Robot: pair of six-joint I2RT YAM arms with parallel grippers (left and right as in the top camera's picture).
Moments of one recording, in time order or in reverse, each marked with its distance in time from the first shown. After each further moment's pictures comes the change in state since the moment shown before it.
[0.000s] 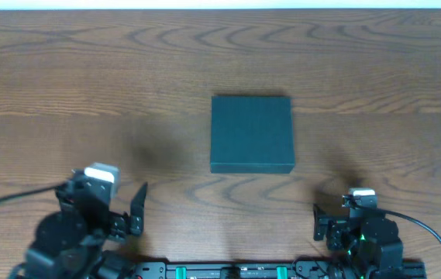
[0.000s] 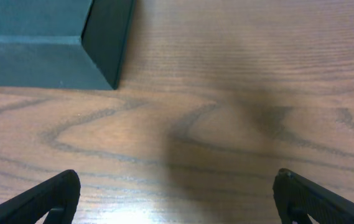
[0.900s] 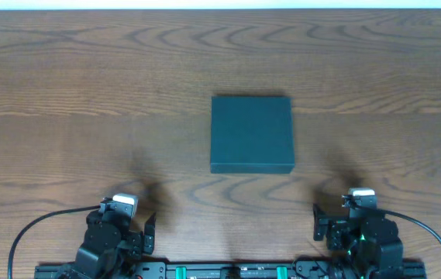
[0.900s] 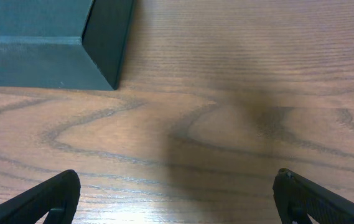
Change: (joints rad) left arm 0.000 -0.388 -0.510 -0.074 0.023 -0.096; right arm 0.001 -0.001 0.000 0.000 0.000 0.000
